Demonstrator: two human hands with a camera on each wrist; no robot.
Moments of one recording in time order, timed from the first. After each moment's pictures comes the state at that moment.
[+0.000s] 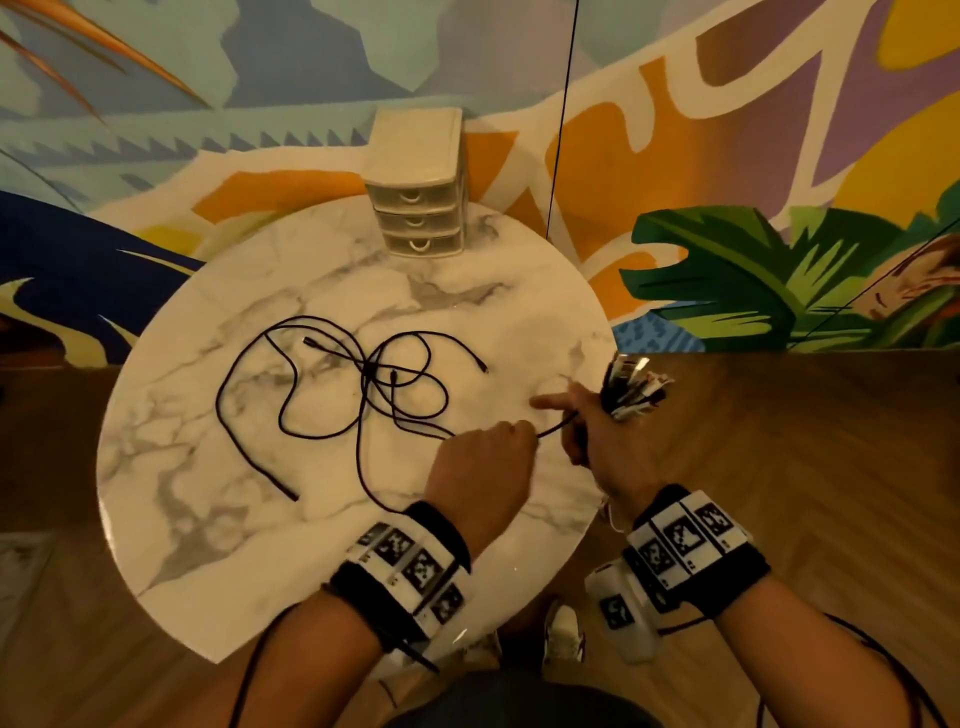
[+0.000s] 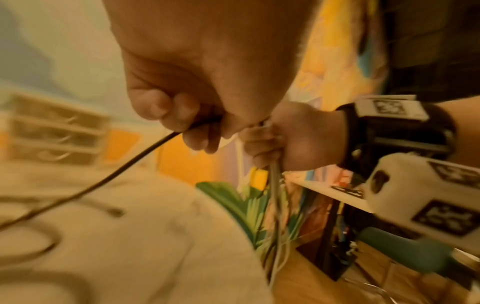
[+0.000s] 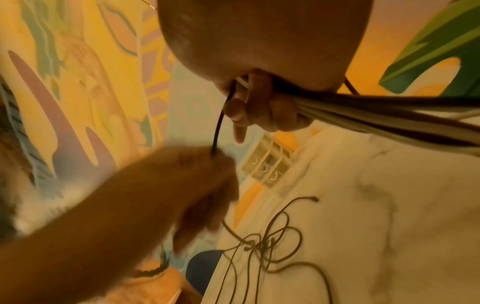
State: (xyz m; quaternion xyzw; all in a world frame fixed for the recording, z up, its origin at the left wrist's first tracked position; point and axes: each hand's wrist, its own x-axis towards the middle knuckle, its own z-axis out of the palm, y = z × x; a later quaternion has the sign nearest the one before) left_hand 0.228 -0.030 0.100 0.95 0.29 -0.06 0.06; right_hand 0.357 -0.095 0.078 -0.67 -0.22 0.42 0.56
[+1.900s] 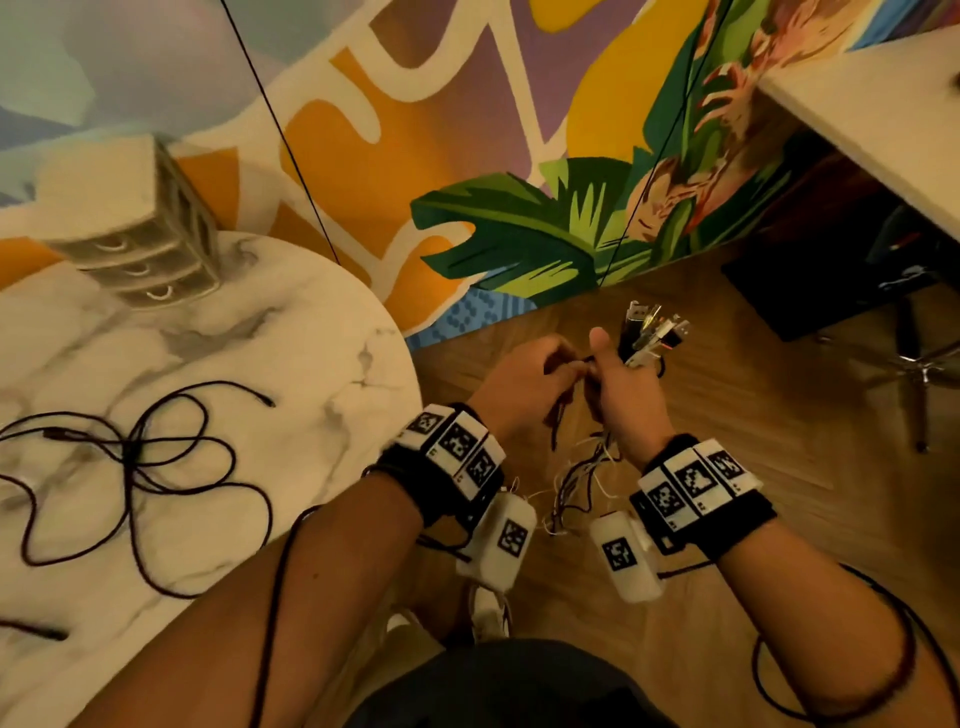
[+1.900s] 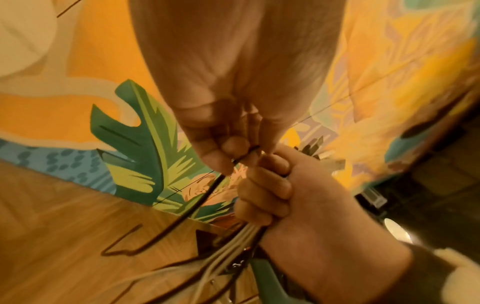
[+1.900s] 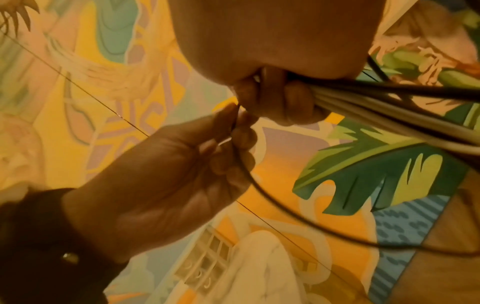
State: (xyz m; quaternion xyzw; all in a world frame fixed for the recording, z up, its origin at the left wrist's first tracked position) left_hand 0.451 -0.159 0.108 0.81 0.13 -0.05 0.57; right_hand 0.505 -0.271 0.091 -0.79 0.01 0.20 0.58
